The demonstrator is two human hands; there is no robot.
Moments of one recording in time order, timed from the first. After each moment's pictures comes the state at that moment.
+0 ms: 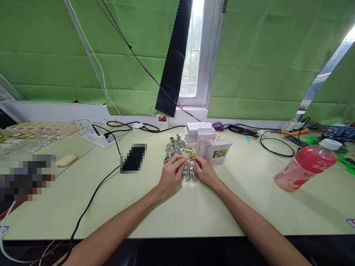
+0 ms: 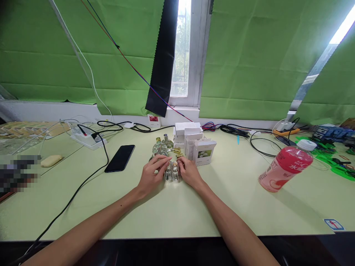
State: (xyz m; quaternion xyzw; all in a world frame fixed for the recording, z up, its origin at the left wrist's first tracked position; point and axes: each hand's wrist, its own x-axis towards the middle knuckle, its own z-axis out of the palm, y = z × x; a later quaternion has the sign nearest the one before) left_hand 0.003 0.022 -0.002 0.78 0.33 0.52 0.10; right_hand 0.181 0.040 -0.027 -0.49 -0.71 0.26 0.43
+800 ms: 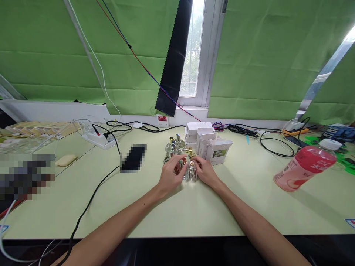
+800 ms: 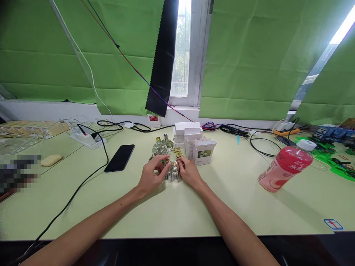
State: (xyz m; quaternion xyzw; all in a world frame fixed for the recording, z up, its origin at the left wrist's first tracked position) left_hand 0.004 0.020 -0.003 0.77 0.36 0.50 0.14; right_hand 0.181 0.040 -0.026 -0.49 -0.71 0.25 0.43
